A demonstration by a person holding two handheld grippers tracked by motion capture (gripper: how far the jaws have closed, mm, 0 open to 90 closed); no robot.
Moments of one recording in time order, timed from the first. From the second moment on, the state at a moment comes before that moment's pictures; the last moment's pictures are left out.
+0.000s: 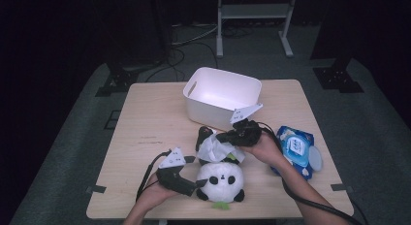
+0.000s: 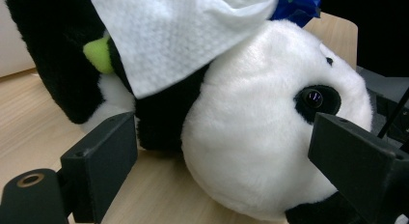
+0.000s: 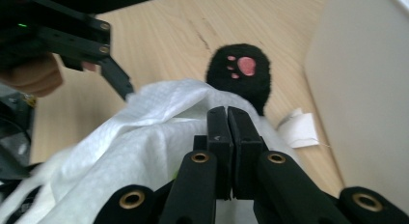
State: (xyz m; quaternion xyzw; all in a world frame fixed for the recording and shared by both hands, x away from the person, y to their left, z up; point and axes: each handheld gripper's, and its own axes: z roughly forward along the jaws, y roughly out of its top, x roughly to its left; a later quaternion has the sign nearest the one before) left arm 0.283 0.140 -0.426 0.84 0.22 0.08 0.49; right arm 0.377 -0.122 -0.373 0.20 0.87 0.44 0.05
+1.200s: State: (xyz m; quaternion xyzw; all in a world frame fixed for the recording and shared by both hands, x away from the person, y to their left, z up) left arm 0.281 0.140 -0.425 0.84 0.23 0.08 0.49; right arm 0.331 -0.153 -0.370 0.18 0.87 0.45 0.02
